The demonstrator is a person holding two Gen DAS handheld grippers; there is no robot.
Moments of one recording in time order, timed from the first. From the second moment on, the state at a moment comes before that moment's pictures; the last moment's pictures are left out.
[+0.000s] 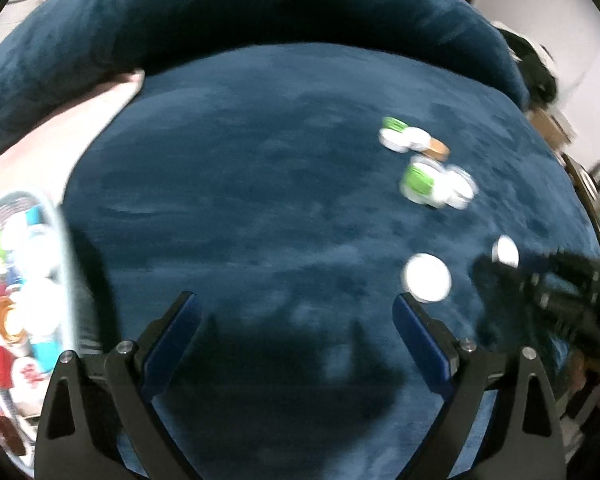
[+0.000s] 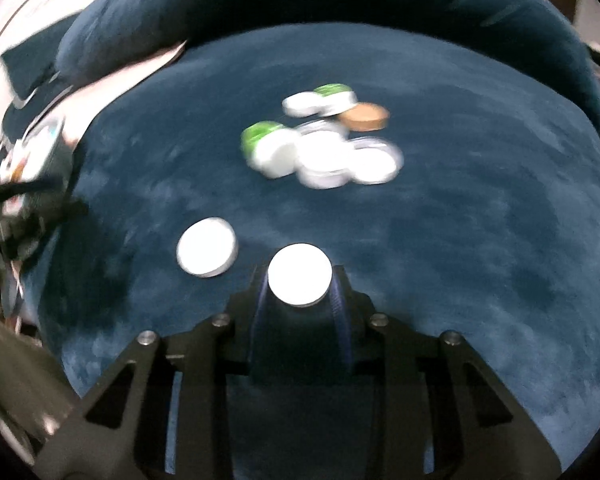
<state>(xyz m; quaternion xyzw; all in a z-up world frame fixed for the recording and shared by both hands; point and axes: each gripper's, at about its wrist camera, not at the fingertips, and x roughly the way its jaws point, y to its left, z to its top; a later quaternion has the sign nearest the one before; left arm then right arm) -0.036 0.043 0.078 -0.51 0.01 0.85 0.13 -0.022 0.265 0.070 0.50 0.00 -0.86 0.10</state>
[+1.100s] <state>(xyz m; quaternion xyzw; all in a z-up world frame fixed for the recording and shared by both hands) -0.036 0.057 0.076 -0.50 -0.05 0.85 0.14 -0.026 0.289 0.087 0.49 -0.07 -0.87 0.04</state>
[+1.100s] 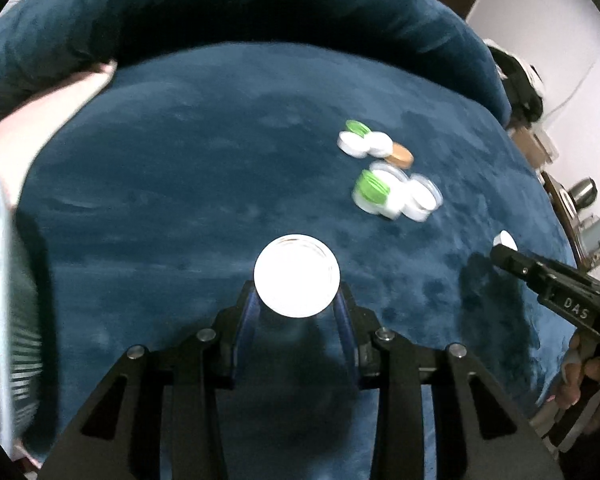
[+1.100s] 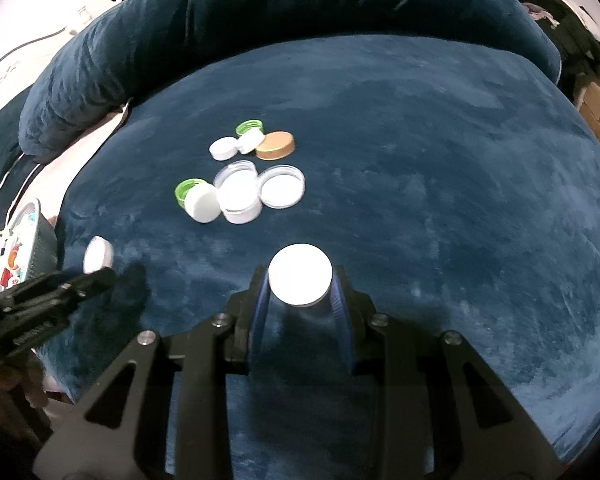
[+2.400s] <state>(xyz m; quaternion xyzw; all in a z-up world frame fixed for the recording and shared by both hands) 0.017 -0.265 0.140 -0.42 -0.22 0.87 -0.10 -0.064 -0.085 0.171 0.45 -0.02 -0.82 0.36</state>
